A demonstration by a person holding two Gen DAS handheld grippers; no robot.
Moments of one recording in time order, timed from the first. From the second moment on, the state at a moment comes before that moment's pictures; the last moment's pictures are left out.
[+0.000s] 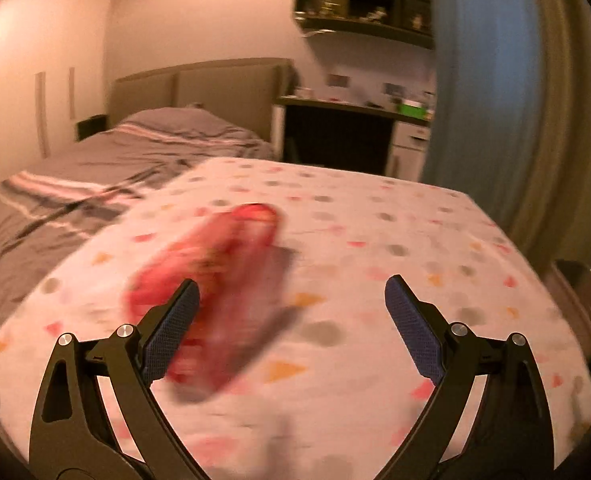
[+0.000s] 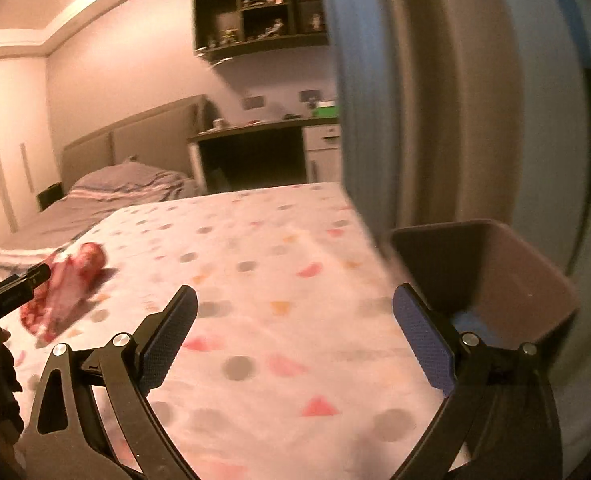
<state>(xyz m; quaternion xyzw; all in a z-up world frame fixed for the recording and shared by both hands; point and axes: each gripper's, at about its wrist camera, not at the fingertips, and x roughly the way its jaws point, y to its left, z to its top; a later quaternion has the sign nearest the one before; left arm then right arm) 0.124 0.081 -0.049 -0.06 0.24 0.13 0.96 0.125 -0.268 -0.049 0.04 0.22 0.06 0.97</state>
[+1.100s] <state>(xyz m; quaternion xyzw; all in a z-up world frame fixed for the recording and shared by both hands) 0.104 0.189 -0.096 -0.20 0.31 0.02 0.93 0.148 -0.101 -0.056 -0.02 0.25 0.17 0.95</state>
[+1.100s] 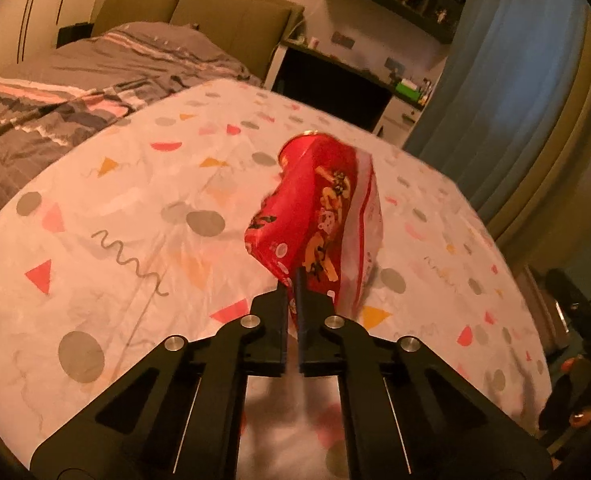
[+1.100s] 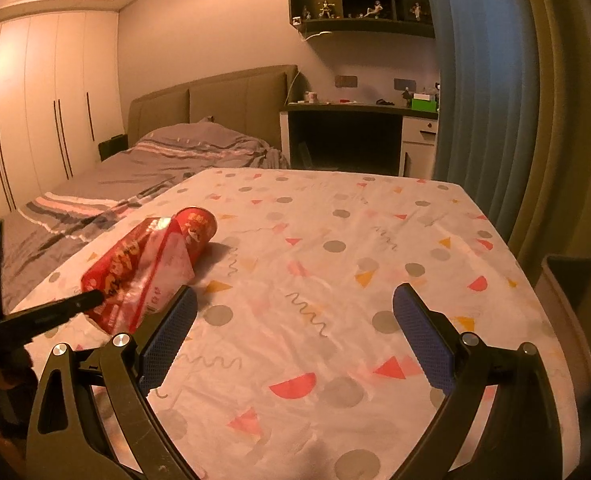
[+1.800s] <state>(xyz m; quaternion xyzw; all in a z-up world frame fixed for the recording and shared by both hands) 0.089 0.267 -0.045 -0.21 0.20 0.15 0.94 0.232 0.031 -0.083 -0.04 0.31 0.22 0.92</state>
